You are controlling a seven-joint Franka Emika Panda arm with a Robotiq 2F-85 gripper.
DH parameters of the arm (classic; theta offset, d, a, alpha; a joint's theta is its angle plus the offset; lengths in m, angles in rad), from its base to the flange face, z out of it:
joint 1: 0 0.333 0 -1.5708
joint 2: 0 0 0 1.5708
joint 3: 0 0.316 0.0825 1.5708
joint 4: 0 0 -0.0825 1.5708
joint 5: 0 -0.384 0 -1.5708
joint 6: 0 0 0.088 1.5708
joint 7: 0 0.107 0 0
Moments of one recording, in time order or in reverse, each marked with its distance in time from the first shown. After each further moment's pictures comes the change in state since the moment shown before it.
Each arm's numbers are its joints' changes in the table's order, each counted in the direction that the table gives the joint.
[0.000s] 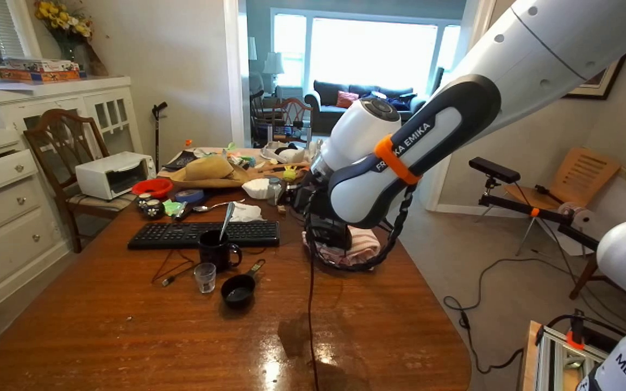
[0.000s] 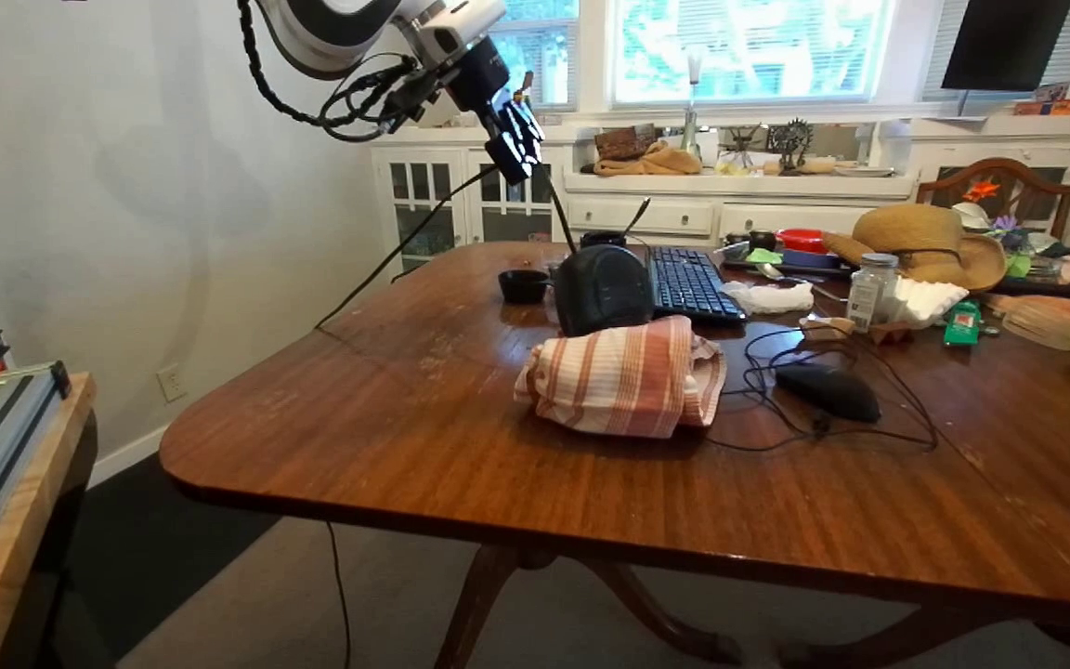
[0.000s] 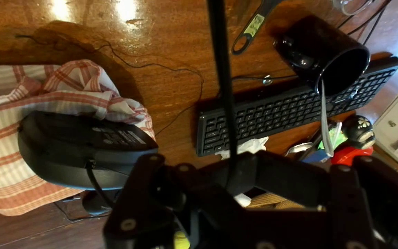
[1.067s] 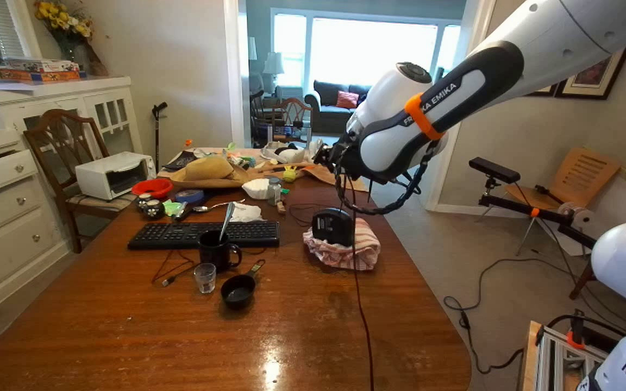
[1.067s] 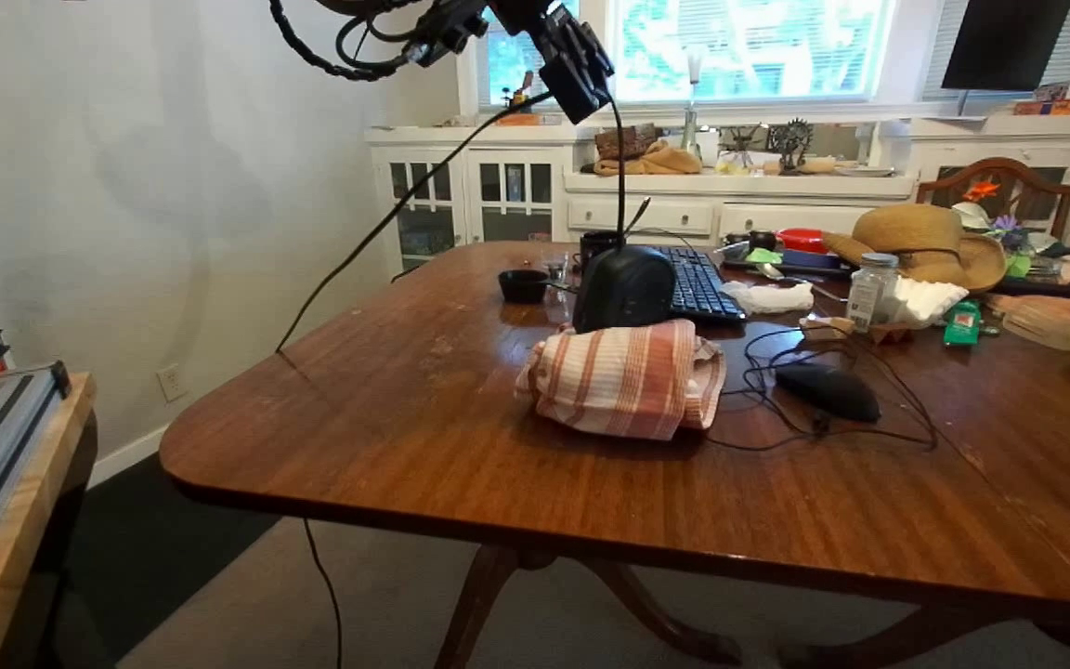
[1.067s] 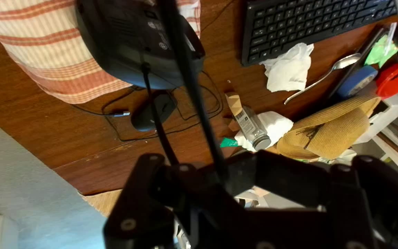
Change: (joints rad) arm 0.251 0.062 -0.486 0.021 0.110 -0.059 -0.005
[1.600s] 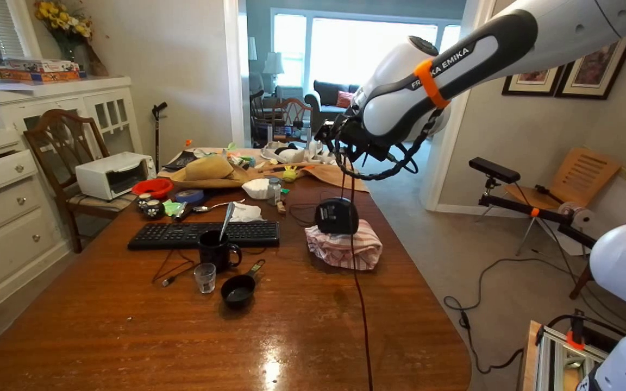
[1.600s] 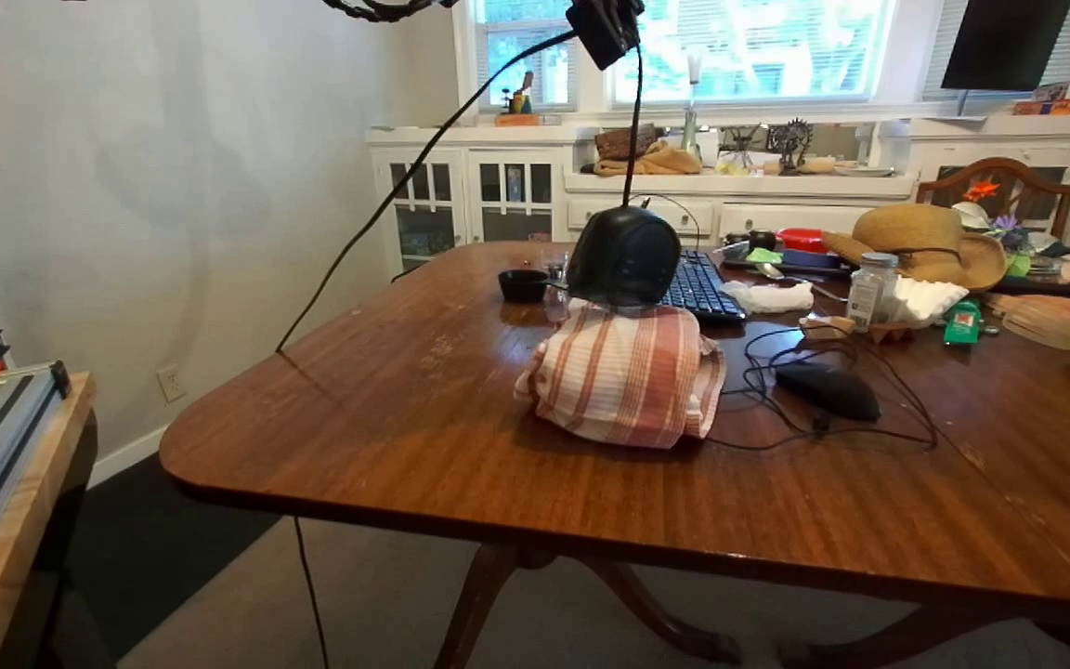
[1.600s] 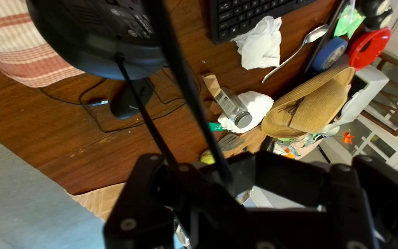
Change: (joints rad) arm 0.130 0.099 -0.166 0.093 -0.005 -0.073 0.000
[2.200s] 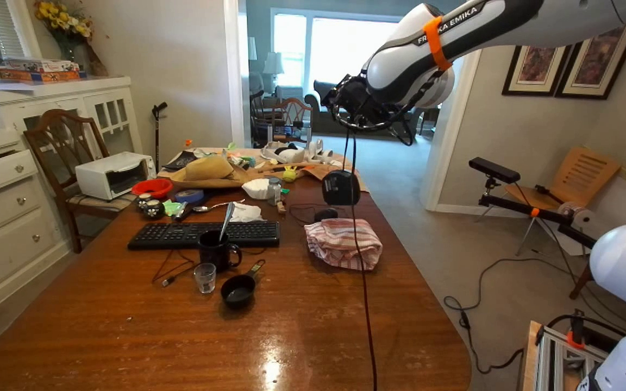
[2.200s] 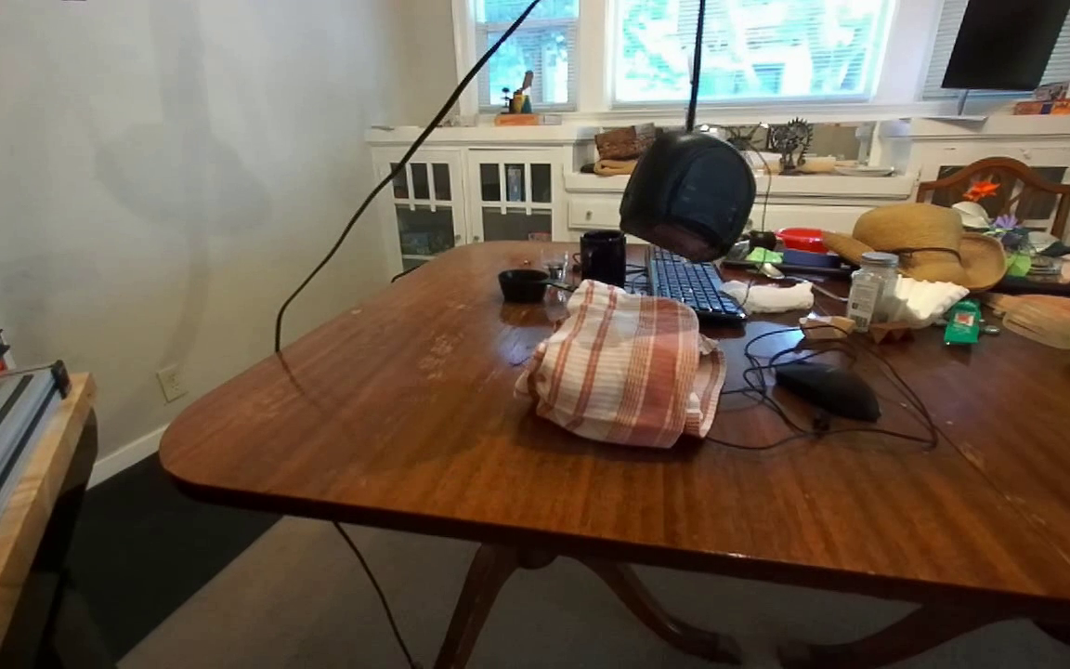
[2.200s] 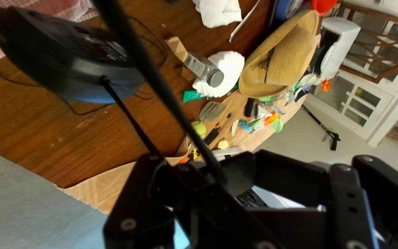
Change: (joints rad) arm 0.003 0.061 -0.053 0.144 -0.091 -0.059 0.012
